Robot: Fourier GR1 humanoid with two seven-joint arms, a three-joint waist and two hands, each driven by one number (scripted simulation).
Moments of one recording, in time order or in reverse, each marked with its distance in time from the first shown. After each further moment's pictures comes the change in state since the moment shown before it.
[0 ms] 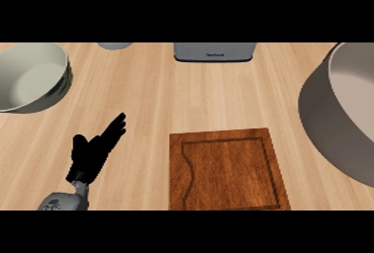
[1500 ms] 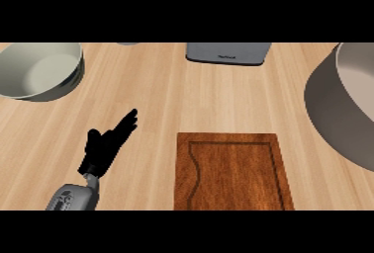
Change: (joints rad) left arm -0.058 -0.042 -0.019 0.028 -0.038 -0.028 0.006; right arm -0.872 -0.523 0.455 0.574 0.457 0.503 0.833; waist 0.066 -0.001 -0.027
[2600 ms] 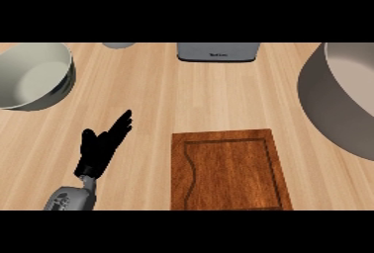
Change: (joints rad) left arm 0.018 -0.003 0.030 -0.003 0.004 0.016 0.012; right arm -0.324 0.287 -0.258 0.298 -0.075 -0.528 -0.222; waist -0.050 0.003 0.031
